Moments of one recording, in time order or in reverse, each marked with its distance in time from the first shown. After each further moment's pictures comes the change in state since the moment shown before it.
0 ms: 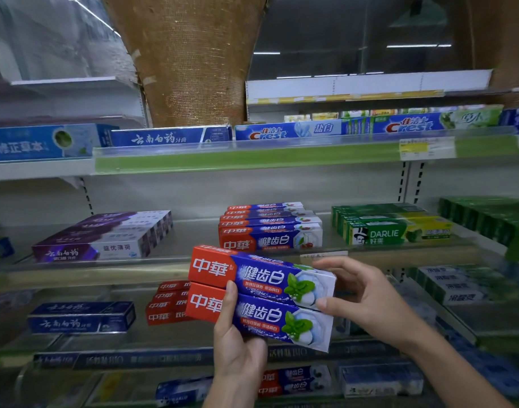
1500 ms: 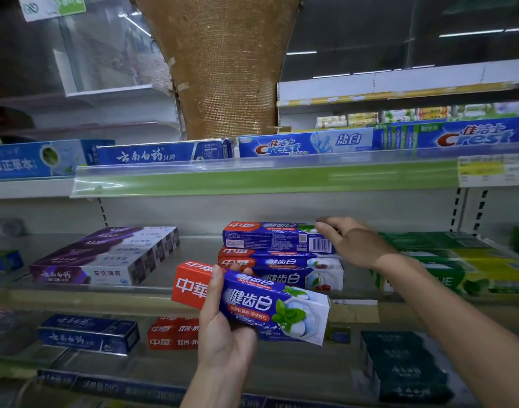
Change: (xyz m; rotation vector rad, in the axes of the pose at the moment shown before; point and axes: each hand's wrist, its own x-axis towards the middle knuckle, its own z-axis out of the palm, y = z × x) left_hand 0.057 0.014 0.058 -0.035 -0.066 0.084; right_hand 0.185 0.015 -0.054 -0.684 -0.018 0.081
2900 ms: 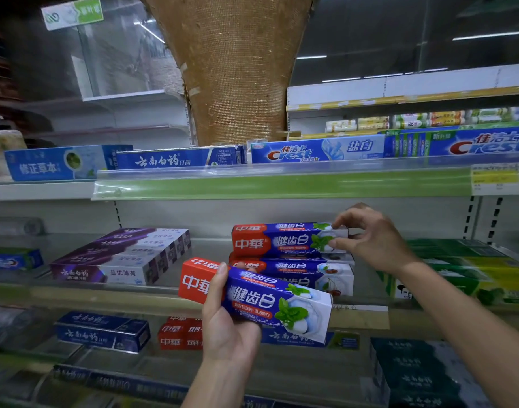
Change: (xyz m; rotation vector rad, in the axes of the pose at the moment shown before) left_hand -0.001 0.009 0.006 0.030 0.024 0.076; right_hand 0.000 0.013 -0.004 0.342 0.228 -0.215
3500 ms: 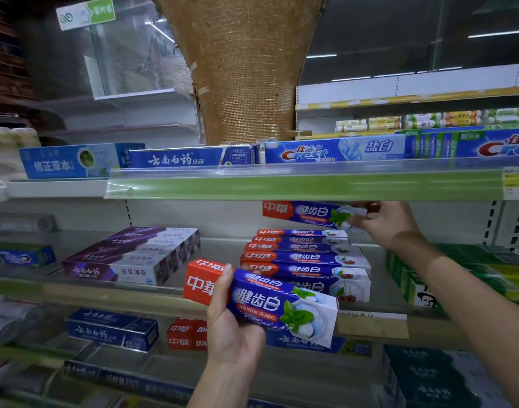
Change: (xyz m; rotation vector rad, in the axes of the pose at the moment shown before) left_hand 0.004 0.009 -0.004 0.006 0.047 0.013; right_hand 0.042 0.008 0.004 -0.047 0.189 0.210
